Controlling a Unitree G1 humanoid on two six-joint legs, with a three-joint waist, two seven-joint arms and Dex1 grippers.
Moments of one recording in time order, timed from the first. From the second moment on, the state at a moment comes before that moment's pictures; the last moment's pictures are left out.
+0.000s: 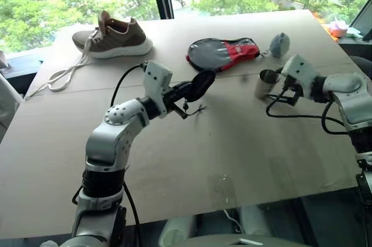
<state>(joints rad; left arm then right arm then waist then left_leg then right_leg) -0.44 0.40 0.06 -0.30 -0.39 0.72 -0.62 -0.78 -0.75 0.20 0.41 0.00 0.15 1.02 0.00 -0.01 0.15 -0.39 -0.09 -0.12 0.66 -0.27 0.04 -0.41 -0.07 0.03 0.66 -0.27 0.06</state>
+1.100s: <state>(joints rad) -0.51 0.33 0.01 -0.23 -0.43 0.74 -0.53 -0.83 -0.45 0.07 0.01 0.31 0.33 1.05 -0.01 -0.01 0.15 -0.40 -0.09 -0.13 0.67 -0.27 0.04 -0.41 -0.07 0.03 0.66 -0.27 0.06</state>
